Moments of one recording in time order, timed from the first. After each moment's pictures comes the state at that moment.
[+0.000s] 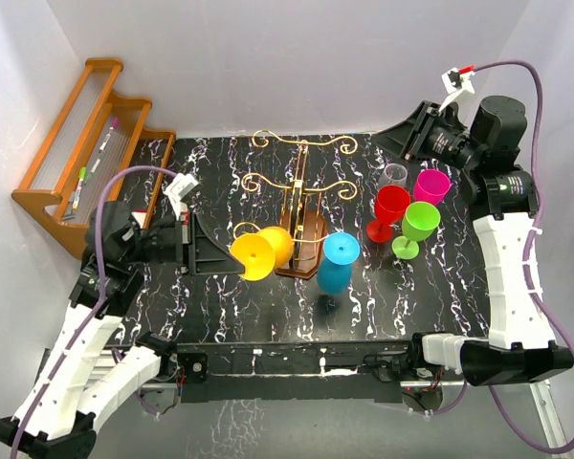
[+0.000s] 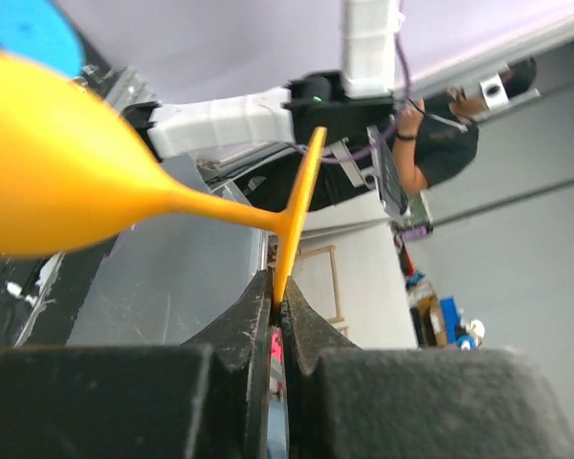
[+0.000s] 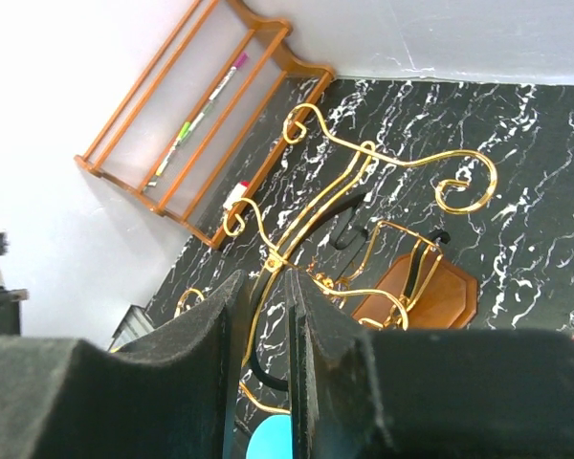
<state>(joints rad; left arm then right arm) -0.39 0.75 0.99 -0.27 1.14 -1.08 0.03 1.22 1.62 -0.55 -0.70 0.50</state>
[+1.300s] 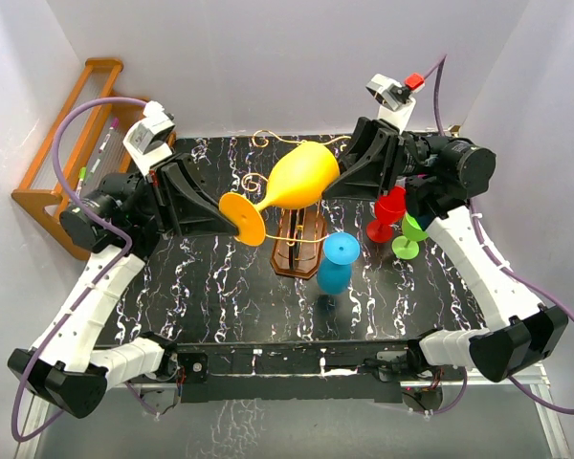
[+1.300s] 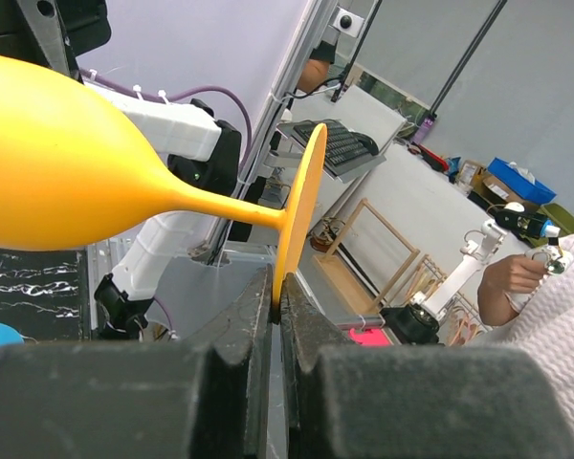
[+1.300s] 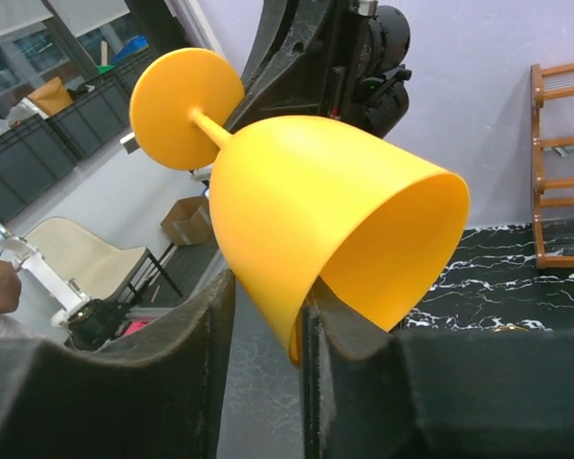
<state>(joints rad) -0.41 1.10 1.26 1.07 1.24 -1.65 0.39 1.28 1.40 0.89 -1.30 1.37</state>
